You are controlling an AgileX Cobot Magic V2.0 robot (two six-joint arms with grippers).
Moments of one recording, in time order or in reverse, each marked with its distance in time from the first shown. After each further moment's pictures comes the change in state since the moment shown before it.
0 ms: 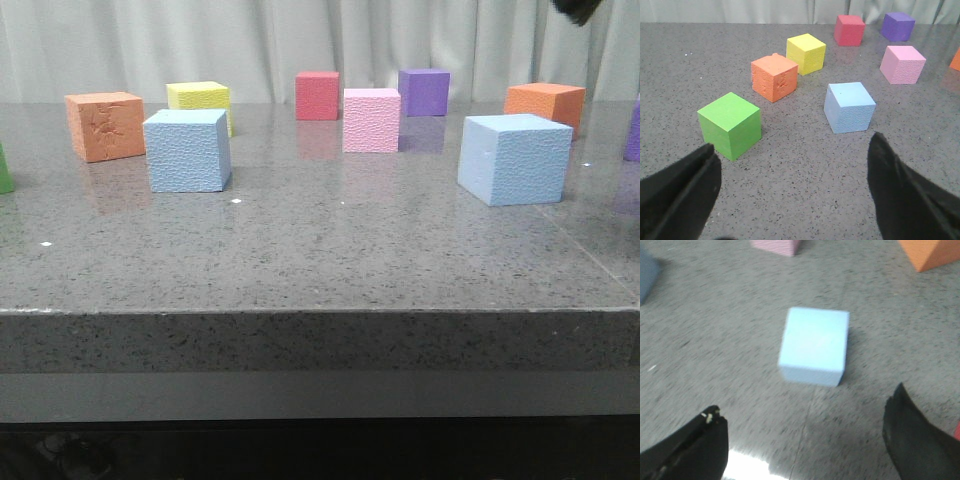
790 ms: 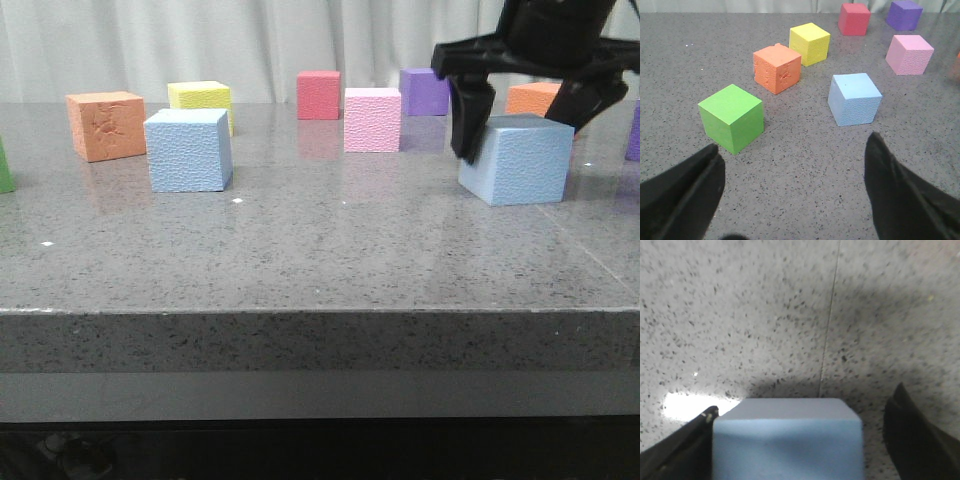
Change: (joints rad) left arm 0.000 0.035 0.000 0.008 0.000 0.000; right arm 0.004 0.543 -0.312 -0.067 0.065 0.117
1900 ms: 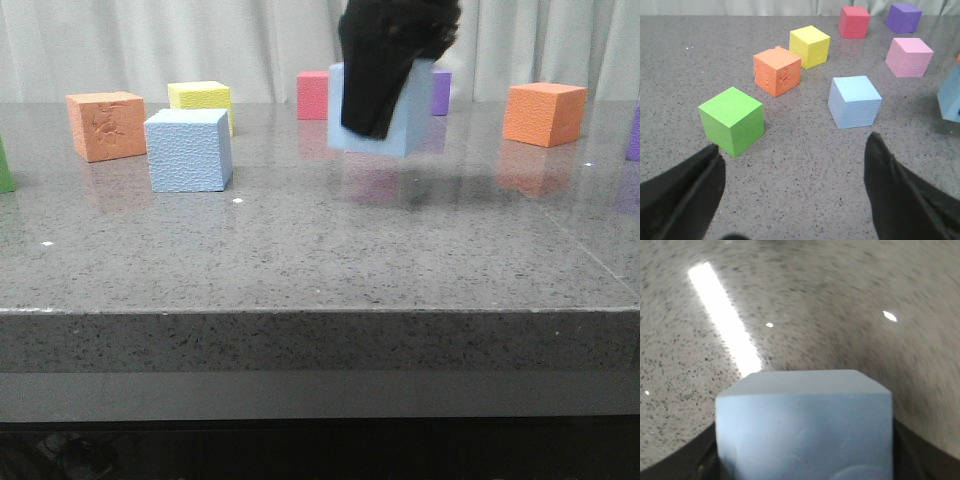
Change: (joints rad) left arm 0.000 0.000 0.000 0.000 -0.006 0.000; right arm 0.168 0.171 -0.408 0.262 0.371 -0.915
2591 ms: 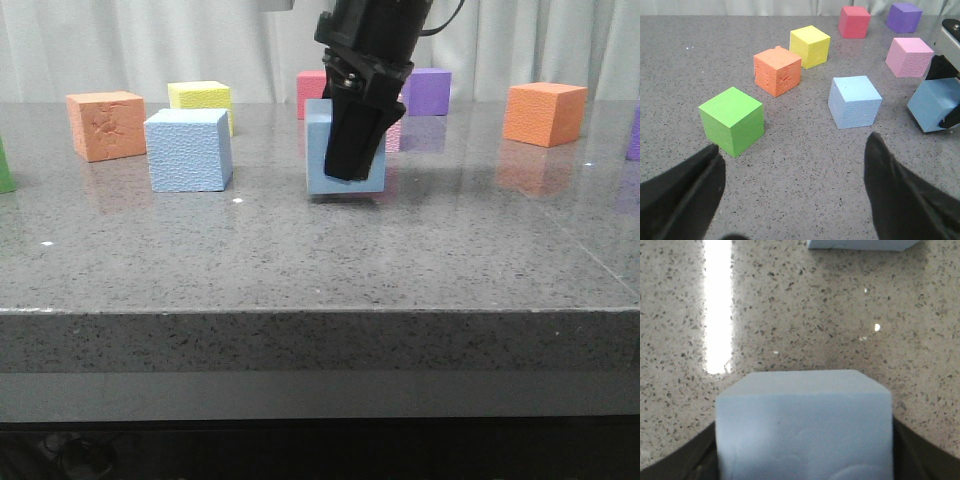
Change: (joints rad) left arm 0.000 0.000 0.000 0.000 0.000 0.000; right arm 0.005 0.117 -0.081 0.047 -0.013 -0.458
